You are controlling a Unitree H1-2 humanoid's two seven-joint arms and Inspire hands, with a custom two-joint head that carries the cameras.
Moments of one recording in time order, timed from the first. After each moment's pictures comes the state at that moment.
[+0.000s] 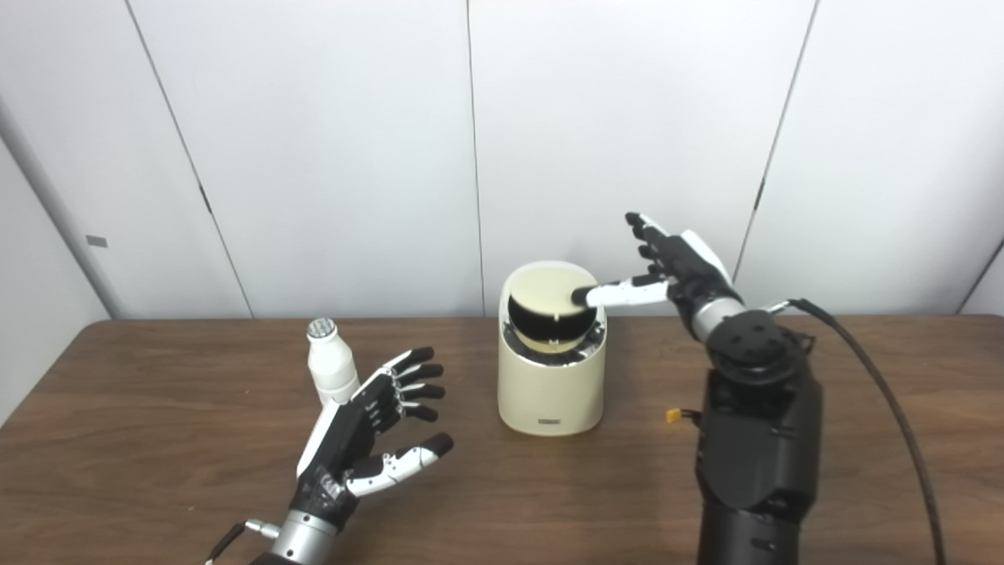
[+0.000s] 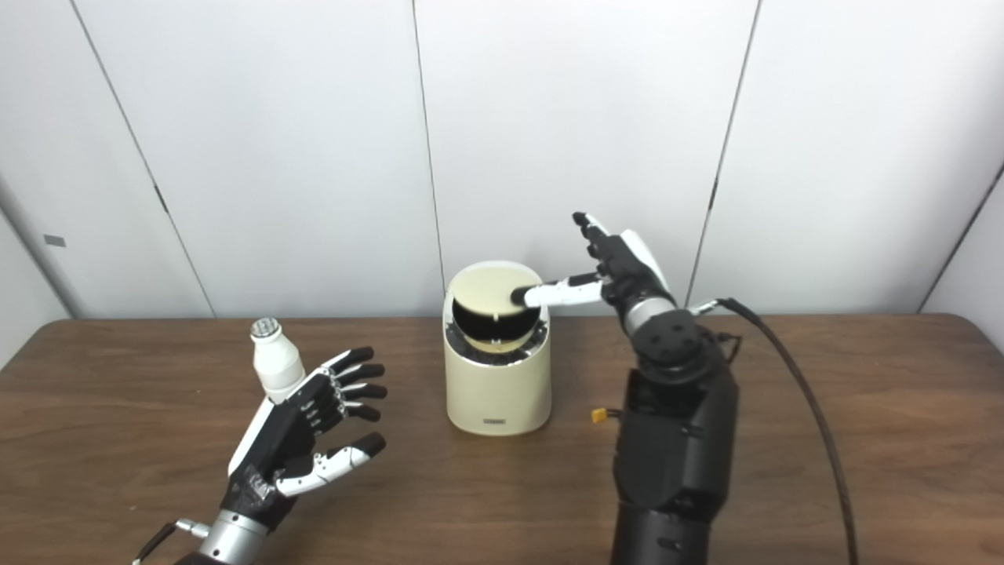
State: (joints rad) left arm -0.17 0.16 0.00 0.06 -0.08 -0.27 -0.21; right arm -0.77 0.22 -0.48 -0.09 -0.93 0.47 0.67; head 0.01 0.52
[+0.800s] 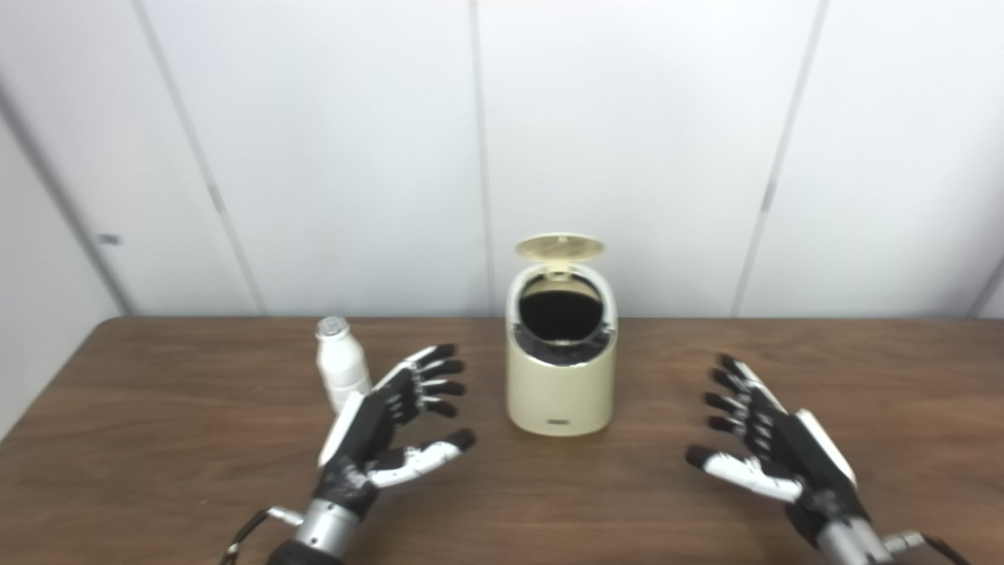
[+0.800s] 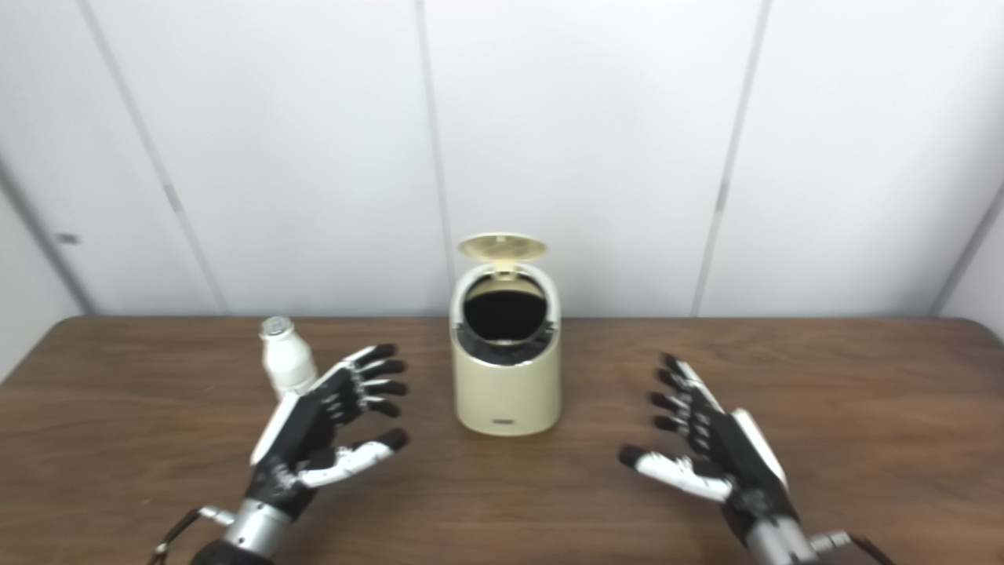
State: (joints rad) left arm -0.17 0.15 -0.01 0.02 -0.02 -0.24 -0.18; right arm -0.16 -0.05 -0.24 -0.06 -0.20 0.06 0.32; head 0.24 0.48
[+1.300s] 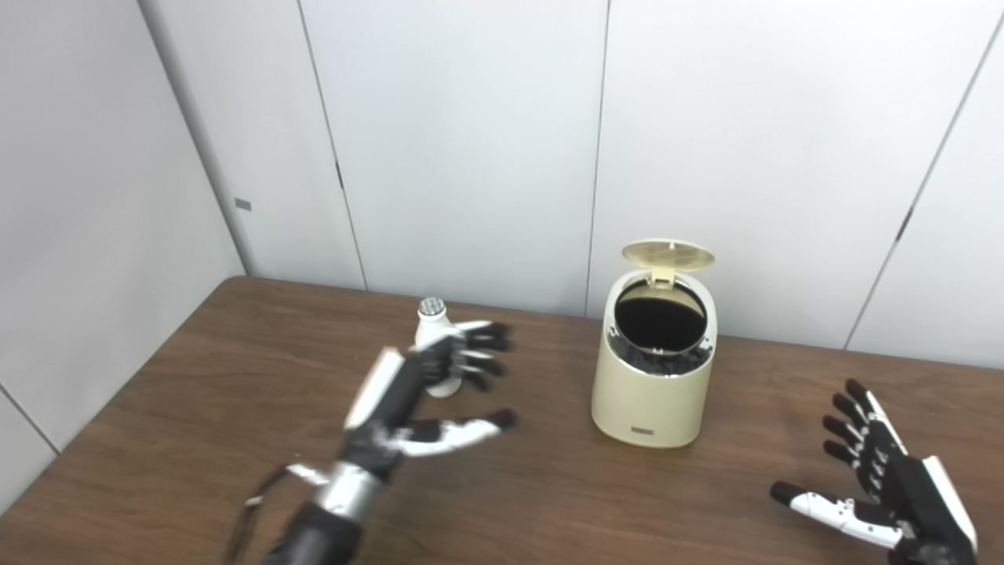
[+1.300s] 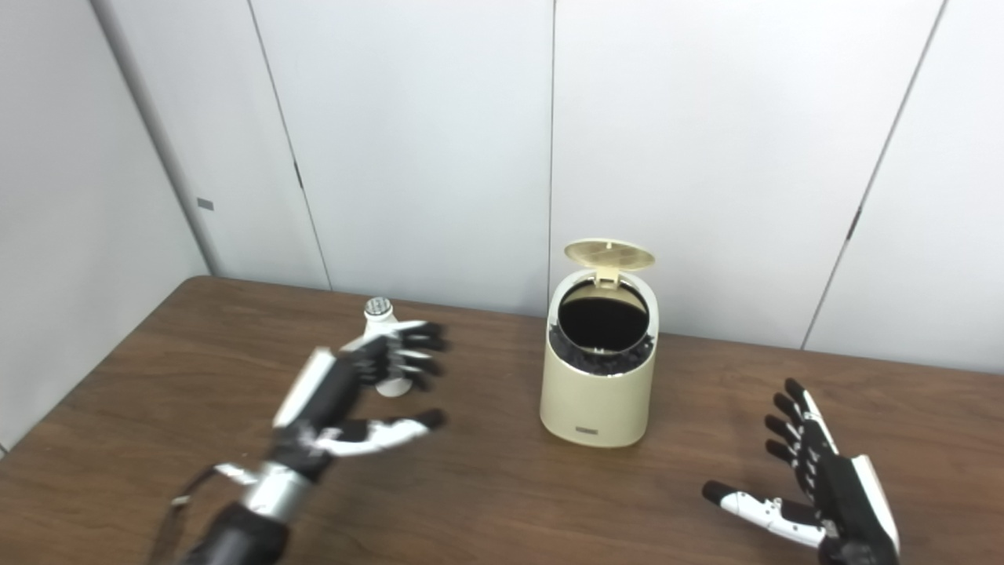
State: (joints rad) left arm -0.05 0.21 0.13 -0.27 0.08 -0.13 -0.09; right arm -0.15 -0.09 -0.13 -0.18 -0.19 0.20 0.19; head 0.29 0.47
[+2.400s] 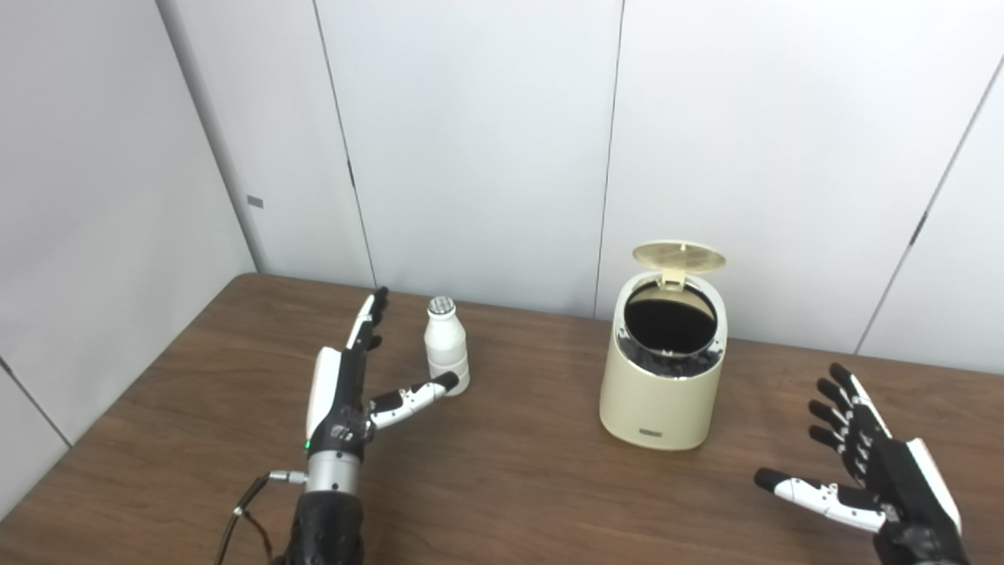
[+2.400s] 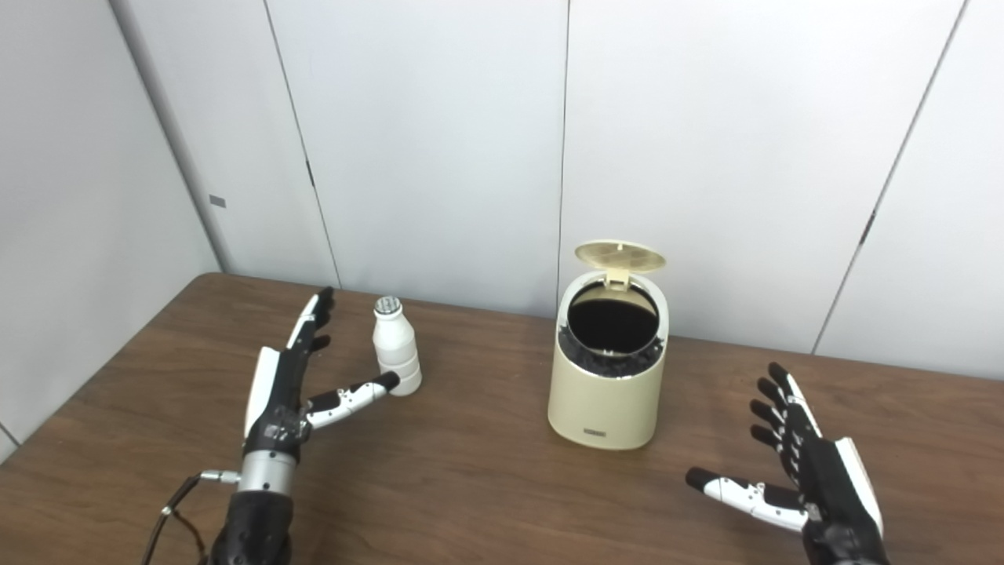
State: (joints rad) left arm -0.17 0.15 0.16 -0.01 0.35 -0.02 0.19; right arm -0.17 -0.13 -0.03 -0.21 -0.17 0.24 0.12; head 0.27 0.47
